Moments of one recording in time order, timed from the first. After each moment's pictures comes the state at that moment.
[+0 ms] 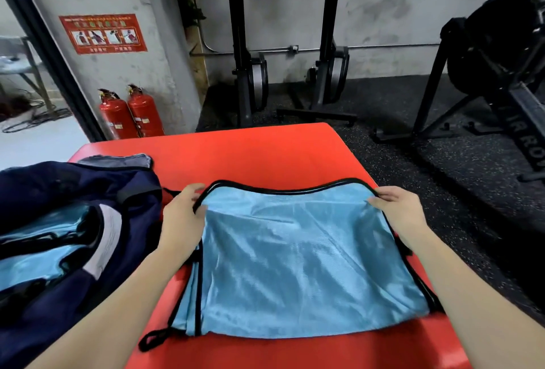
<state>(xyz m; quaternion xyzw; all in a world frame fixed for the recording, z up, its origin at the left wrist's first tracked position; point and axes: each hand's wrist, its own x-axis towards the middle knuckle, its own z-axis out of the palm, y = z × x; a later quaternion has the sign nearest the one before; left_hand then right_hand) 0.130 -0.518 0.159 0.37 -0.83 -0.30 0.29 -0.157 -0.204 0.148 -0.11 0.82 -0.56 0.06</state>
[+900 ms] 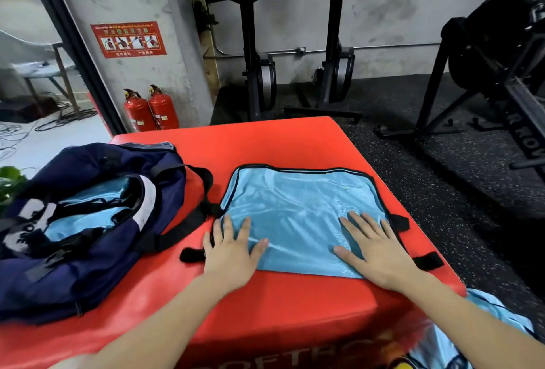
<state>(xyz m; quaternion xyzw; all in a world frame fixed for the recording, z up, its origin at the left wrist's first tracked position) 0.194 -0.380 0.124 0.36 -0.93 -0.06 -0.01 -0.016 -0.135 0.118 -0.43 0.90 -0.04 0.05</state>
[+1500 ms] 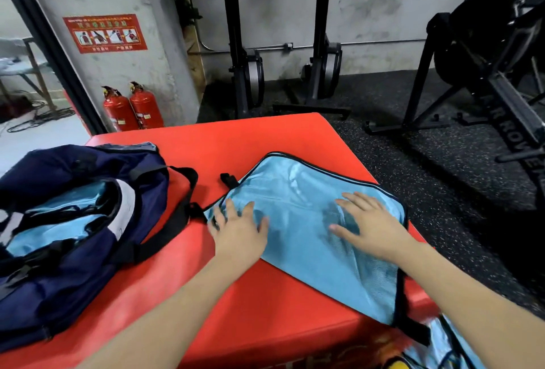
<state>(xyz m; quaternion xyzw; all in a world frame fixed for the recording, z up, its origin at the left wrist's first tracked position) 0.132 -0.380 0.139 0.38 -0.91 -0.15 0.06 -0.052 -0.154 0.149 -0.44 0.89 -0.10 0.02</state>
